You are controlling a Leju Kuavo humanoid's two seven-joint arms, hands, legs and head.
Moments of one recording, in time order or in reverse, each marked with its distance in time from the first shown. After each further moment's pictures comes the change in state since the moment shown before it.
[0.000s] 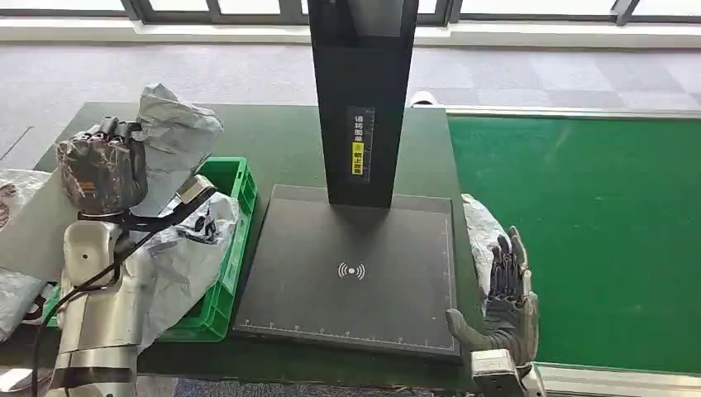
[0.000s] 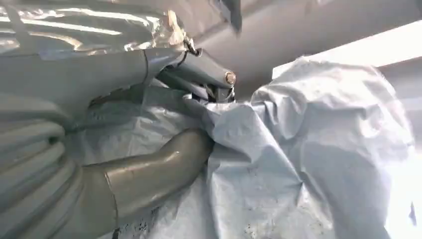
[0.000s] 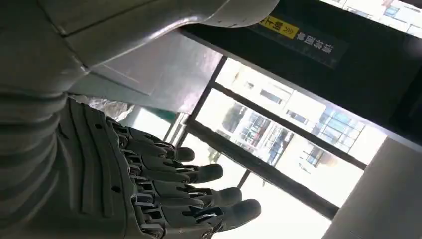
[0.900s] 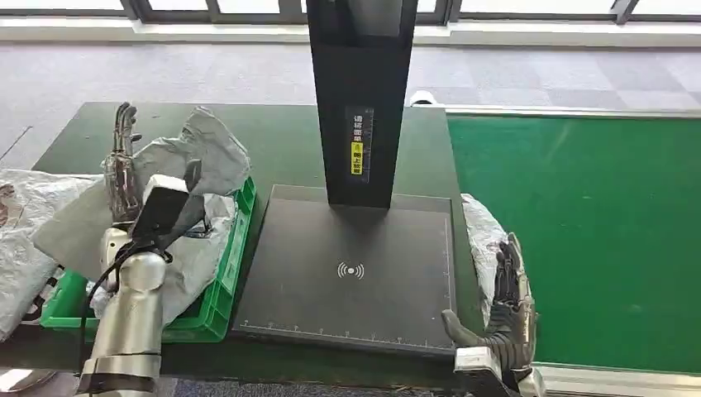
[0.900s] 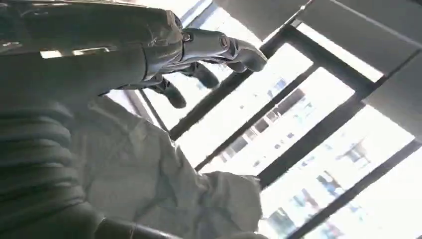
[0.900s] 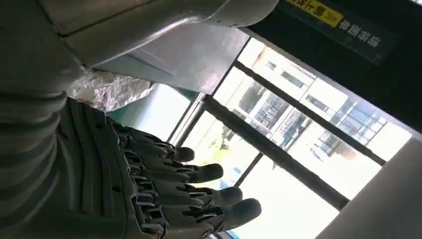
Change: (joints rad) left arm 0.067 -0.112 -0.023 -0.026 0.873 -0.313 -0.256; right arm 0.000 -0.005 -0.007 0.060 0.097 -0.121 0.029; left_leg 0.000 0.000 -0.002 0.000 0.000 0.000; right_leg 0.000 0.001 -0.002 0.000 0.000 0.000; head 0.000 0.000
